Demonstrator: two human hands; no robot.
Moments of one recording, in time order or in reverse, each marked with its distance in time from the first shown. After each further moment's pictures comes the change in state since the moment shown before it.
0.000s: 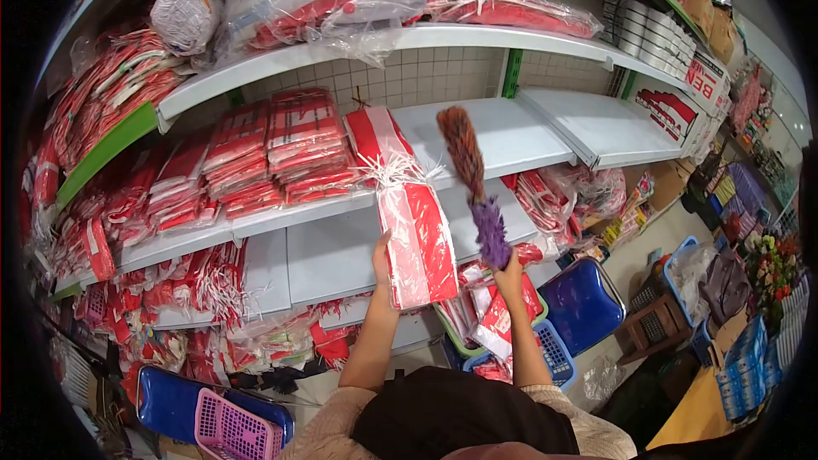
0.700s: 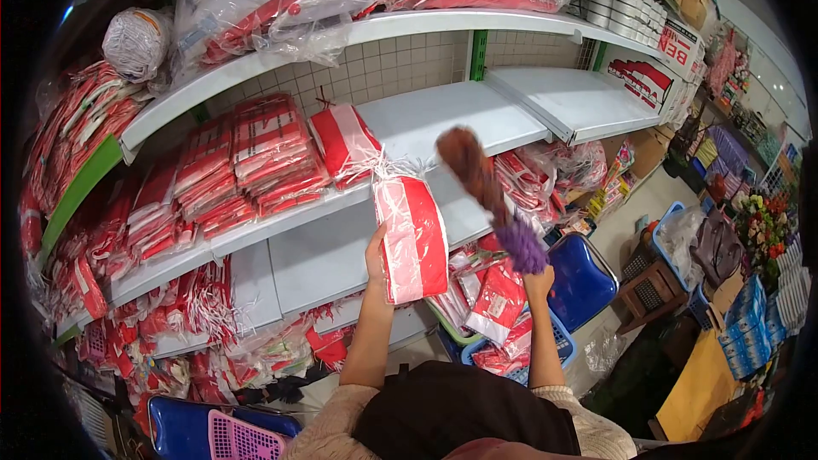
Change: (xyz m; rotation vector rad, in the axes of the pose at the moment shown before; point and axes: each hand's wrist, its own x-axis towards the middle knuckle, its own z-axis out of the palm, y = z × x) left_hand 0.019 -0.014 -0.008 0.070 -0.047 -0.121; right_hand -0.028 0.059 -0.085 -0.469 0.186 0.041
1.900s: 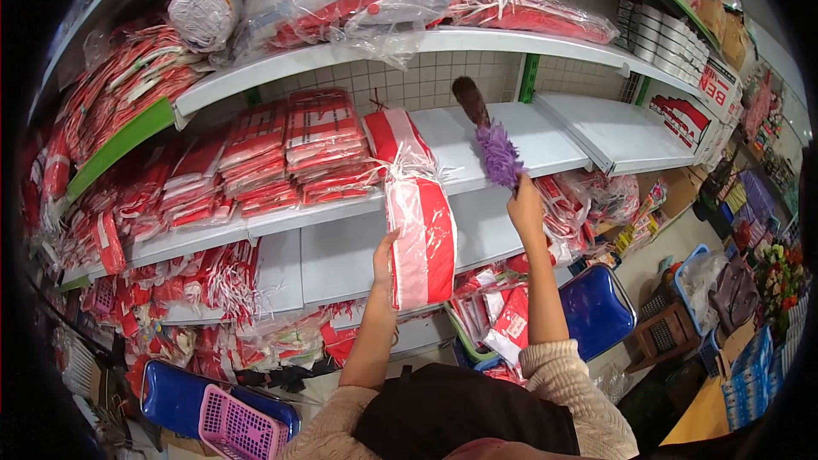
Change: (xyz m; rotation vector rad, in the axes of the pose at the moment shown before) left_hand -0.025 0.048 -0.005 0.030 0.049 0.067; right_hand 0.139 -0.205 0.030 0.205 -0.069 -0.322
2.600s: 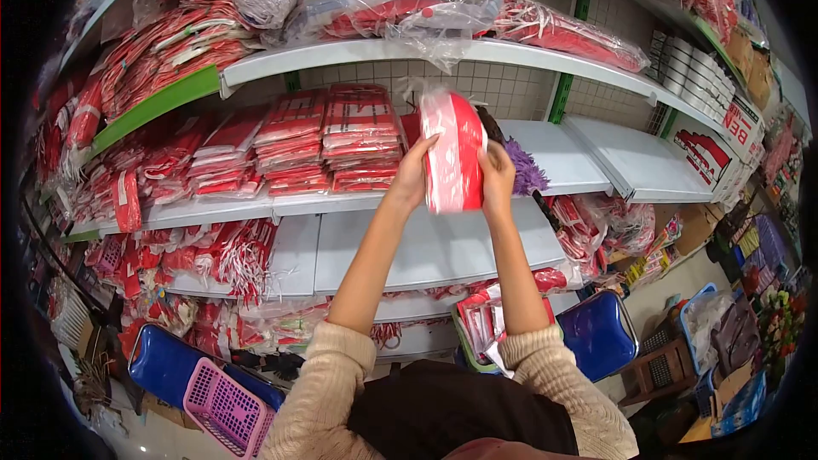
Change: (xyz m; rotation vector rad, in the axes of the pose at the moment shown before) left_hand 0.078 0.072 0.107 0.486 -0.062 0.197; right_hand 0.030 -0.122 0.055 1.316 -0.023 0.135
